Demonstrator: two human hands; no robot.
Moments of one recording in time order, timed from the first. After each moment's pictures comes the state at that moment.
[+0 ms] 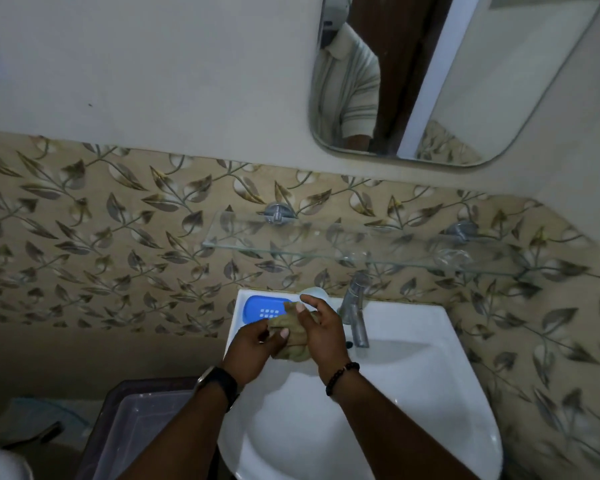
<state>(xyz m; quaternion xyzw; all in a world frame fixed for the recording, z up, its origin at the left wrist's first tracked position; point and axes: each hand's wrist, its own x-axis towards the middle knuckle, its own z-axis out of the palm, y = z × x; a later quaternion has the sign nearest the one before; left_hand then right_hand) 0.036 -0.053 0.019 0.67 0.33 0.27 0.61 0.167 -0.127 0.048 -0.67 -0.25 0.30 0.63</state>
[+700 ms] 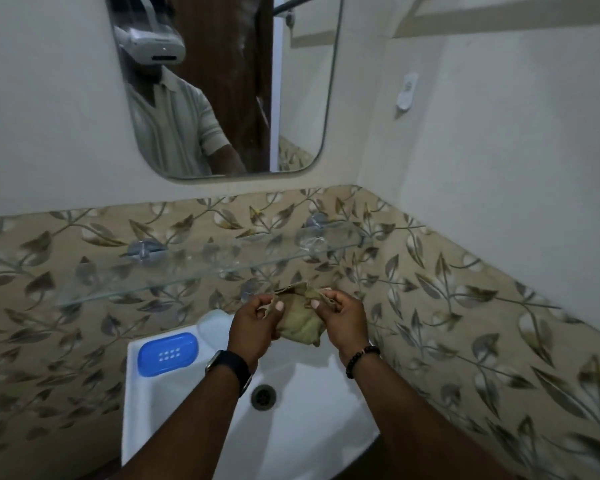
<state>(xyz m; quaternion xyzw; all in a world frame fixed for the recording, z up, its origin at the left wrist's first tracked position) 0.173 -0.150 0.097 0.64 0.23 0.24 0.69 0.276 -0.293 0.104 -0.74 -0.16 0.07 0.65</state>
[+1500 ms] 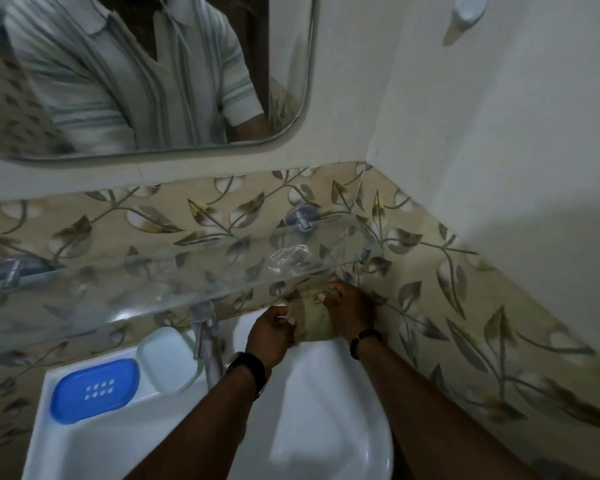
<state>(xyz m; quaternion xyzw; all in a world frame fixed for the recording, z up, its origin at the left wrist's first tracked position) 0.348 -0.150 0.011 0.61 0.33 0.10 0.72 0.479 -0.266 0.028 -0.89 -0.23 0.07 0.38</state>
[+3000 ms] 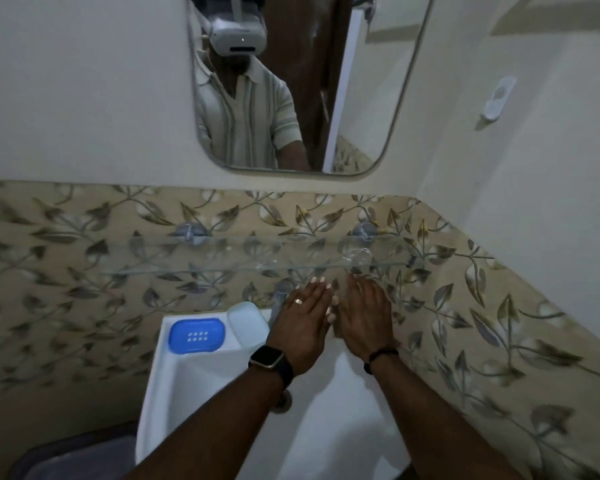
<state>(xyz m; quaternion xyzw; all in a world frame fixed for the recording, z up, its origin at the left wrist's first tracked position) 0.200 -0.153 0.087 0.94 0.09 0.30 0.16 0.318 -0.266 0.107 -0.90 -0.39 -0.14 0.15</state>
